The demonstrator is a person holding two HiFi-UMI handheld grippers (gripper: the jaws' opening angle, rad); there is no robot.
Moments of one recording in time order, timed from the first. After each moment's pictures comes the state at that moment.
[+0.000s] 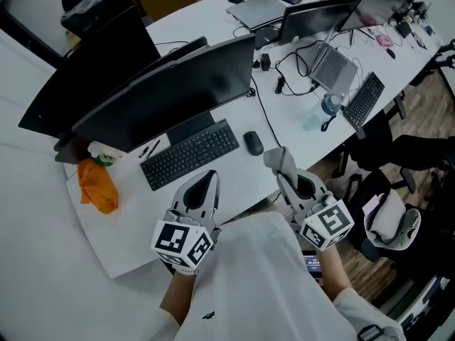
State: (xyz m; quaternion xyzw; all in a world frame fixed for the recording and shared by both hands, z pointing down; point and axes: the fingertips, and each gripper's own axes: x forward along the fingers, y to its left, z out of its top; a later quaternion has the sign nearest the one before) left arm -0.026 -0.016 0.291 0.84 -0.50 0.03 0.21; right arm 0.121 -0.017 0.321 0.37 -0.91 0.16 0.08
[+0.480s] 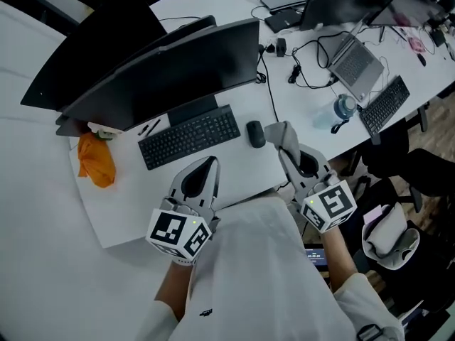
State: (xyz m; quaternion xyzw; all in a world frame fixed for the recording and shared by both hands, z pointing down) left arm 0.009 -0.049 0.306 0.80 -0.55 0.06 0.22; right arm 0.145 -0.092 0.345 0.31 -0.94 0.14 0.09
